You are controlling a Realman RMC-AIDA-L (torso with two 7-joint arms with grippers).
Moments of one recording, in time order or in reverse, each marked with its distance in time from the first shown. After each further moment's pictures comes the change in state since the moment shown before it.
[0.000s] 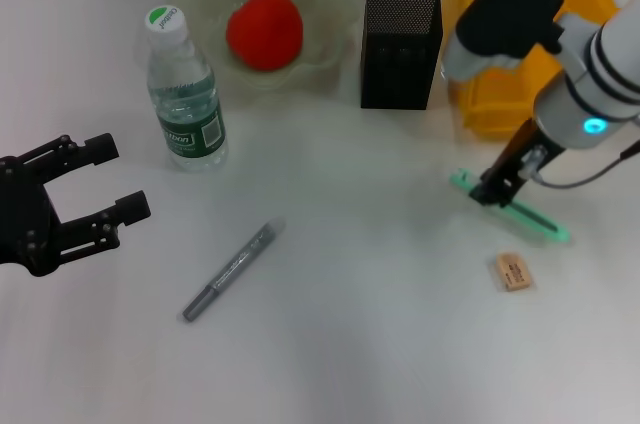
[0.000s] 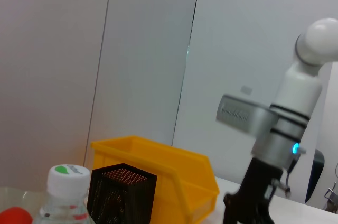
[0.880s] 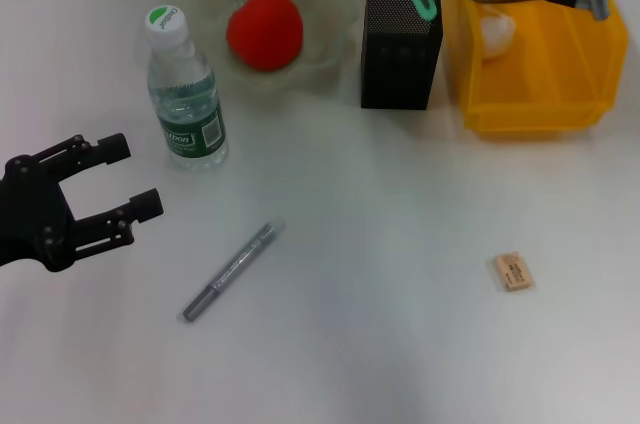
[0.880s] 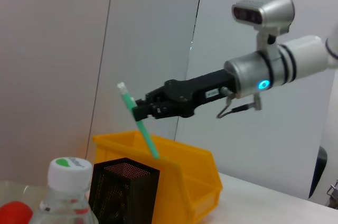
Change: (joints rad) left arm -0.014 -0.017 -0.008 -0.002 0.026 -0.025 0.001; right arm -0.163 -0.003 0.032 -0.134 0.517 0.702 -0.364
